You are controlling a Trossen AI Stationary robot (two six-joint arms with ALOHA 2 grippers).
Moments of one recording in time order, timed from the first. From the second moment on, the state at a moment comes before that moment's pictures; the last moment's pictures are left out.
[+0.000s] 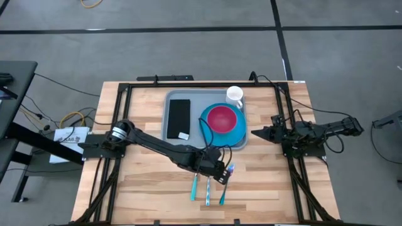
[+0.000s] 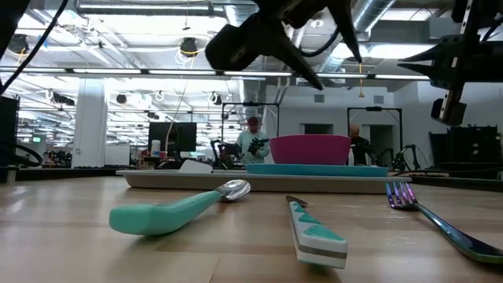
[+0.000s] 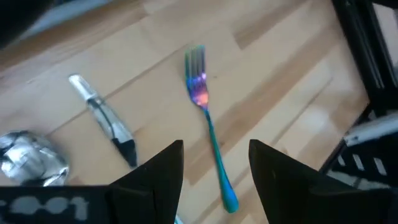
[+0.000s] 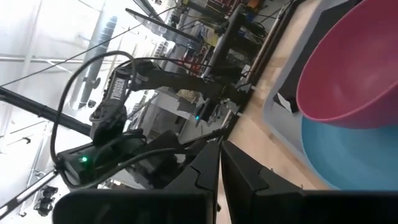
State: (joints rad) left arm -0.32 2.11 1.83 -0.69 -0.20 -1.29; right arm 0.21 0.06 0.01 0.08 0.26 1.08
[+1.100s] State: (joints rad) left arm -0.37 2.43 2.16 -0.81 -0.23 -1.47; right arm 0.21 0.06 0.01 0.06 0.16 1.04
